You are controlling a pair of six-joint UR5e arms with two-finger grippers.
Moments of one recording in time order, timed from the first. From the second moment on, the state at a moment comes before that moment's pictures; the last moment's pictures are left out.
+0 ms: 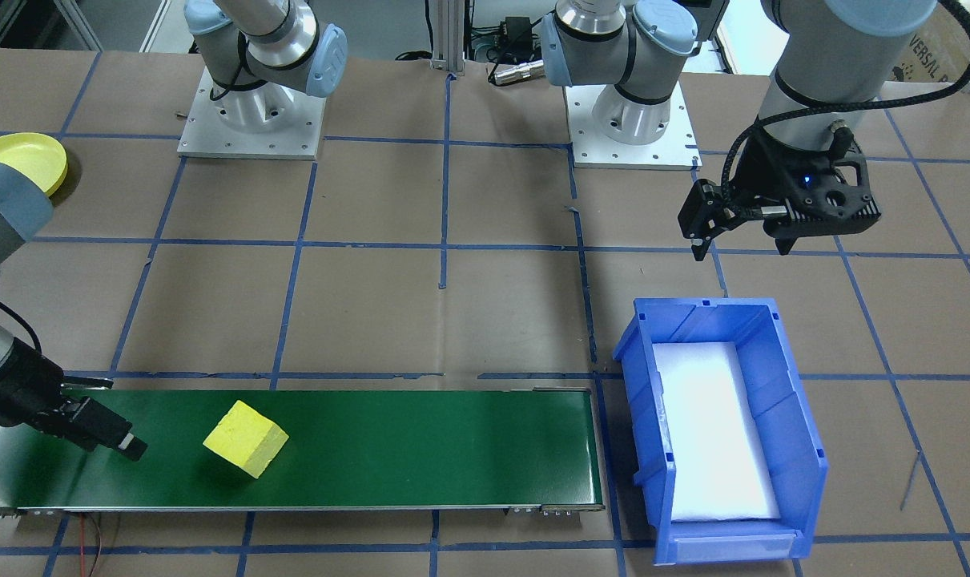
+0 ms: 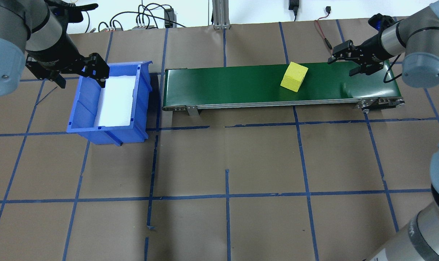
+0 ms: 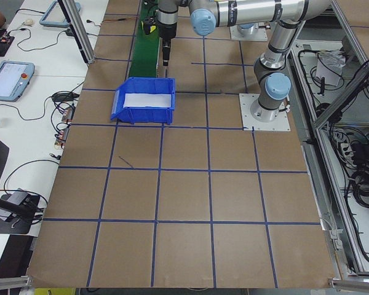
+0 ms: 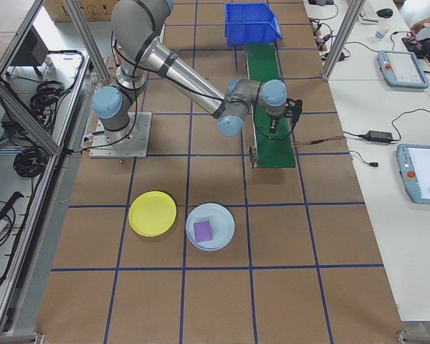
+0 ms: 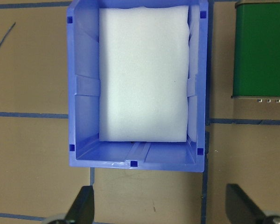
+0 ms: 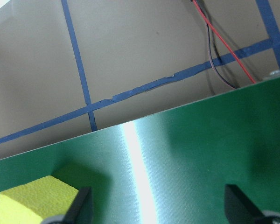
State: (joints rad) left arm -1.46 -1.58 -1.64 -1.39 1.67 0.08; right arm 1.19 -1.12 1.67 -2.23 -1.09 -0.06
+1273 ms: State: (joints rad) left arm -1.46 -1.58 -1.64 -1.39 1.67 0.08; right arm 1.20 -1.11 1.66 -2.23 -1.09 -0.05
